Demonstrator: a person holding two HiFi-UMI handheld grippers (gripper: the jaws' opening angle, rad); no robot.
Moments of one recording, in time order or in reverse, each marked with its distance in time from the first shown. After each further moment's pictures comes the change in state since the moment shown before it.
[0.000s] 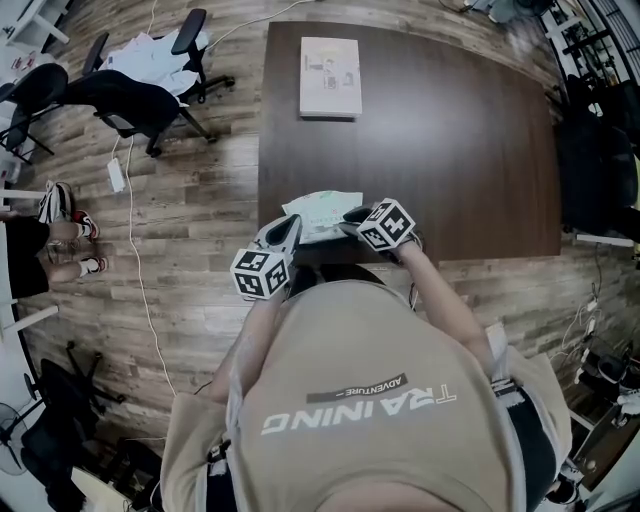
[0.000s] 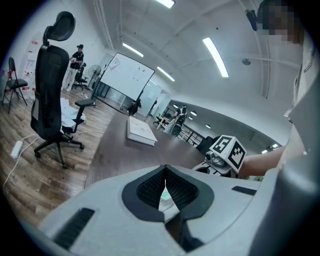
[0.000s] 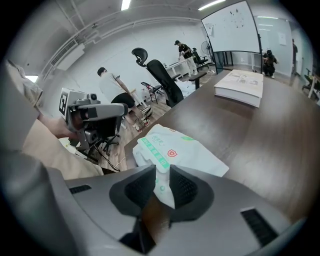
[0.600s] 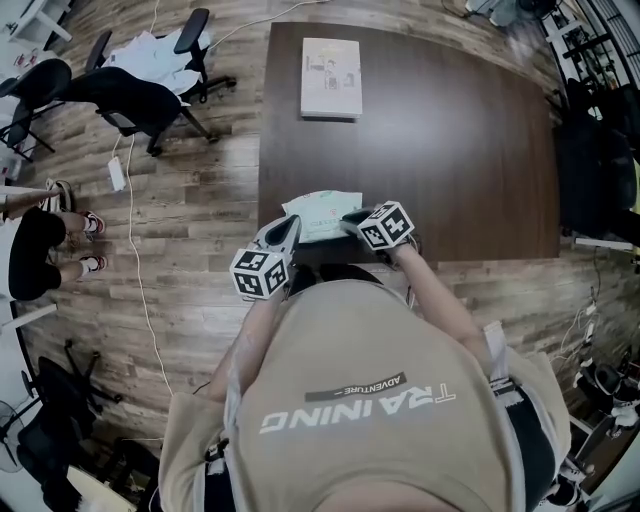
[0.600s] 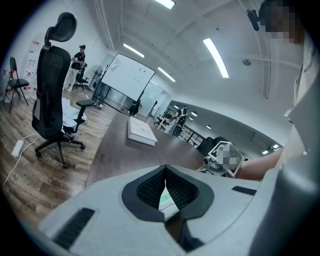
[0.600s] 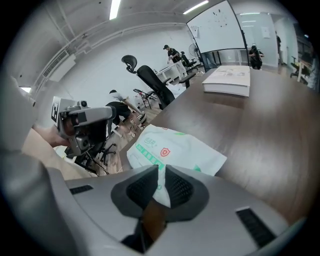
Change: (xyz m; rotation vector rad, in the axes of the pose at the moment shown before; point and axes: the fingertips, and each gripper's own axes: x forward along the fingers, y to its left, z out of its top) left arm -0.004 0.001 -0.004 -0.002 -0.004 0.007; right arm 0.010 -0.010 -0.008 0.111 -0.064 -0.020
